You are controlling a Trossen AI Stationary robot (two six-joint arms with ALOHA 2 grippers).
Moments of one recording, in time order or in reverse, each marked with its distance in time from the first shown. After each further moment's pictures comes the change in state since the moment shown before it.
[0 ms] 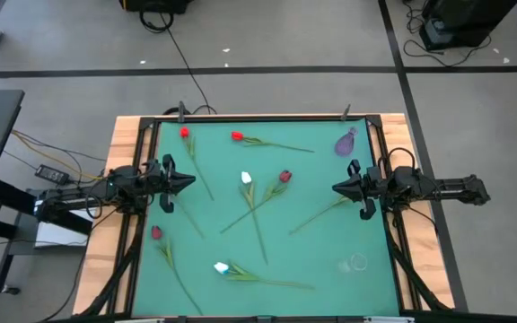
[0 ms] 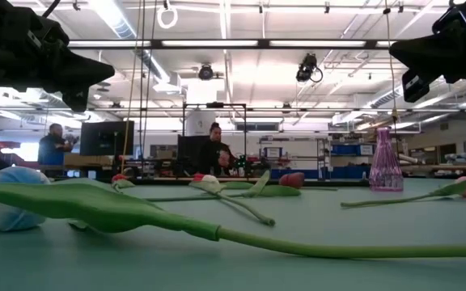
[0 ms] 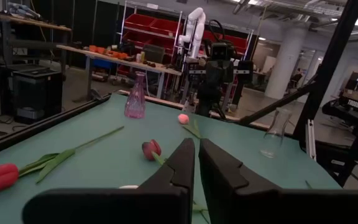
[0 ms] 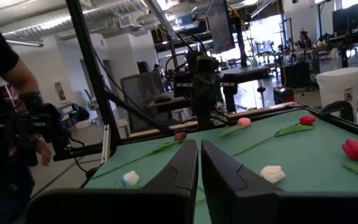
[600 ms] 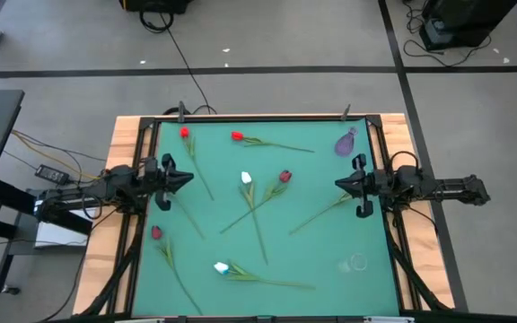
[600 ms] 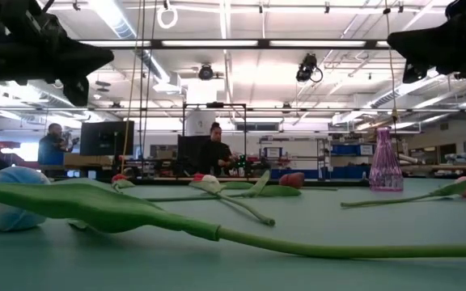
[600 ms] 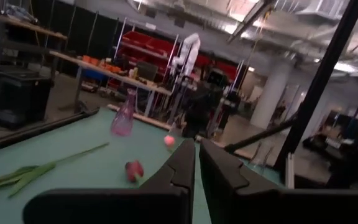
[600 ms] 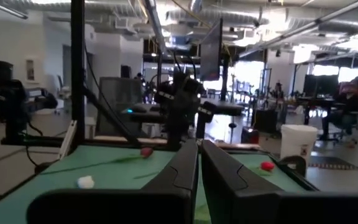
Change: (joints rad) left arm 0.000 0.000 0.000 0.116 0.000 -0.124; right arm -0.001 0.000 0.000 0.086 0.033 -0.301
